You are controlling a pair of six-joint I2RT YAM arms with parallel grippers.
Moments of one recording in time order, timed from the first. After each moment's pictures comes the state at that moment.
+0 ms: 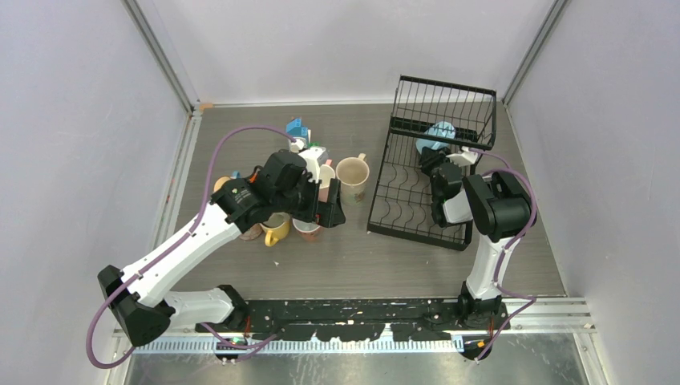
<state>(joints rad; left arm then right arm) -0.79 1.17 1.23 -0.80 0.13 -0.47 0.17 1.94 0.62 1.28 0.28 0.65</state>
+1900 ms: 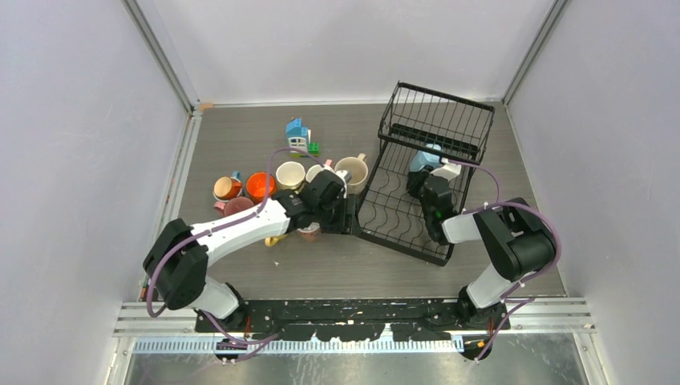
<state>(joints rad) -0.85 1.47 1.01 -0.42 0.16 -0.71 0.36 1.62 0.45 0.92 0.35 0.56</state>
